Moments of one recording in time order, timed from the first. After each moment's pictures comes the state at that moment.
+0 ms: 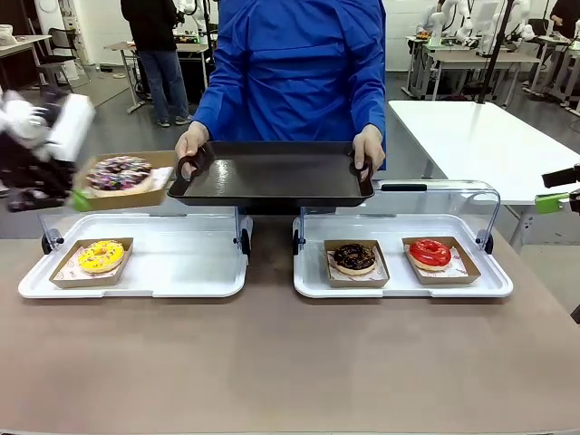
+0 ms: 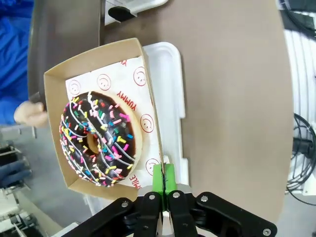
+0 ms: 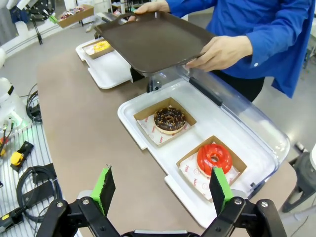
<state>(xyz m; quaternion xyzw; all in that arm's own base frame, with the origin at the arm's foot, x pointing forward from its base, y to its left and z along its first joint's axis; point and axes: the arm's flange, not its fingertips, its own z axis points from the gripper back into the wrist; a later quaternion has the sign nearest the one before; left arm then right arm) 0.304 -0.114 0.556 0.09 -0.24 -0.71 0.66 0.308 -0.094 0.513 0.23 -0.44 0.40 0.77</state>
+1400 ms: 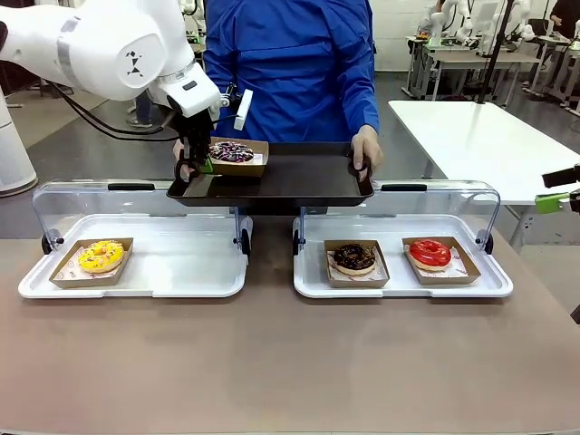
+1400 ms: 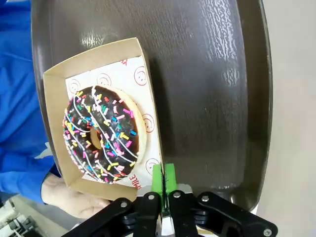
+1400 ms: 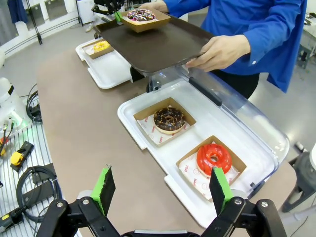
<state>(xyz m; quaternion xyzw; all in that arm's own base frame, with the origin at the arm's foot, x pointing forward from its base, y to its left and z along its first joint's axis) 0.523 -0.257 0.539 0.10 -0.16 -0.72 0.67 0.308 -0.094 0.513 0.23 -0.44 0.40 0.77</state>
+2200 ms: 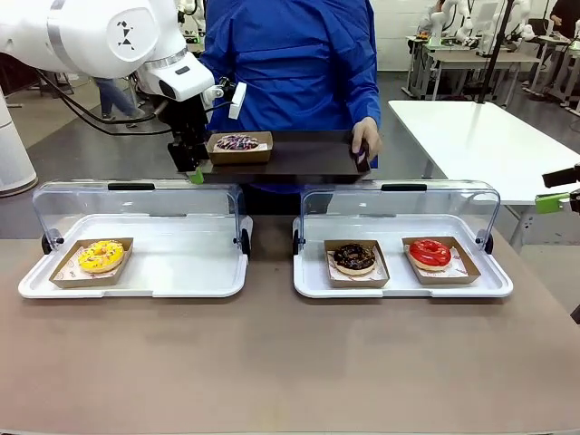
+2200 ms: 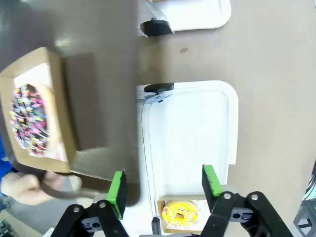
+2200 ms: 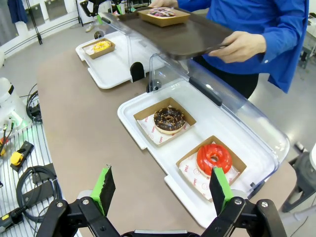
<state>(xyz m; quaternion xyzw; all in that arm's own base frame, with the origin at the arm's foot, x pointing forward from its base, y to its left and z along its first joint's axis) 0.514 -0.246 0.550 0.04 -0.12 -0.71 0.69 0.308 -0.094 0.513 0.23 -0.44 0.40 0.77</state>
